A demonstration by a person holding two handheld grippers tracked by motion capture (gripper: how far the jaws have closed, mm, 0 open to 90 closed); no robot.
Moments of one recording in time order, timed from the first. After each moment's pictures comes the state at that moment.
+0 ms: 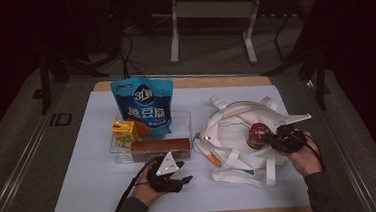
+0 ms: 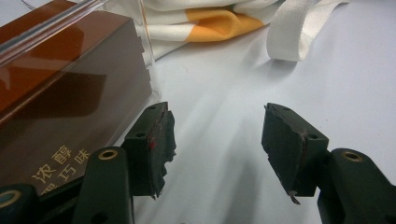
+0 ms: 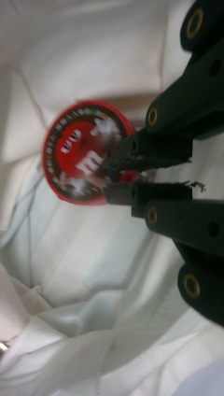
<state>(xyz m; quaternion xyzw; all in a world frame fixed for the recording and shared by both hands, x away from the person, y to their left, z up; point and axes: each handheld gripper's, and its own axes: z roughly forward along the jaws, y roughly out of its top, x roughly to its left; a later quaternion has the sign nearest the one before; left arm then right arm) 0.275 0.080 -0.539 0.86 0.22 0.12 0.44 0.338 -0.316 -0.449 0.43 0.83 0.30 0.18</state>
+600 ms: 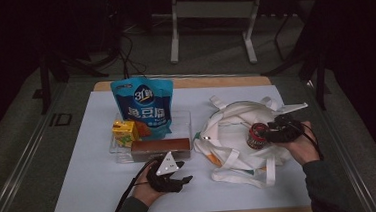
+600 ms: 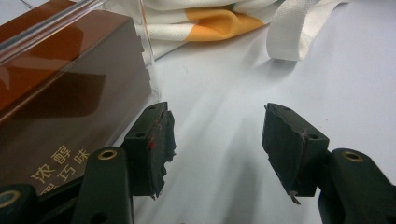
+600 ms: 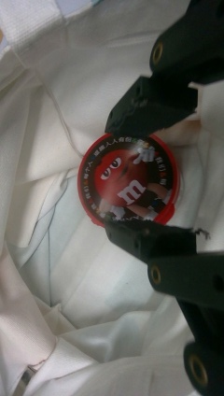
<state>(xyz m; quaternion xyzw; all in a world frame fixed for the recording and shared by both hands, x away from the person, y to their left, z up) 0.275 0.080 -0.539 0.86 0.22 0.12 0.44 0.366 -0.313 -0.440 0.43 0.84 0.29 0.18</state>
